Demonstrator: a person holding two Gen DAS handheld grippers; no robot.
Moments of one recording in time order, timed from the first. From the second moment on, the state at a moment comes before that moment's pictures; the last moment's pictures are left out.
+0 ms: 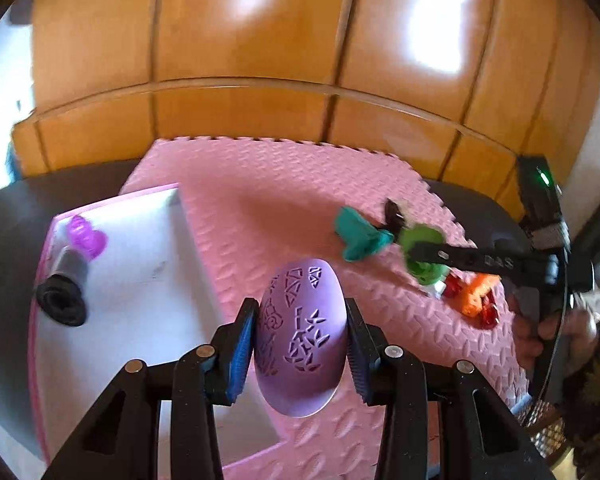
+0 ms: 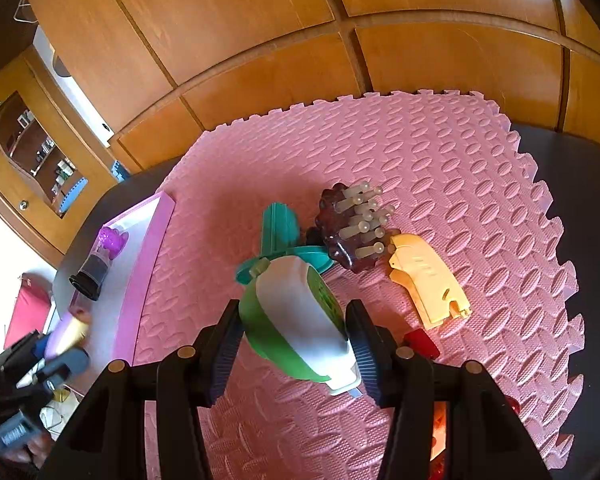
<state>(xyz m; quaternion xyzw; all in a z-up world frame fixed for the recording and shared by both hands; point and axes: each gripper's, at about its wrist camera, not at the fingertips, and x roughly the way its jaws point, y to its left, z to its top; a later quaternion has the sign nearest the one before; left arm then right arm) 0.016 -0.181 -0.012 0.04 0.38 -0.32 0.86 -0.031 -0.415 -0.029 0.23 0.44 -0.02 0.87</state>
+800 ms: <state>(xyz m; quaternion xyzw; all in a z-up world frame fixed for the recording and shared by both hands) 0.198 -0.144 -0.060 -0.01 0.46 -0.18 0.87 -0.028 -0.409 -0.030 0.21 0.44 -0.01 0.87</state>
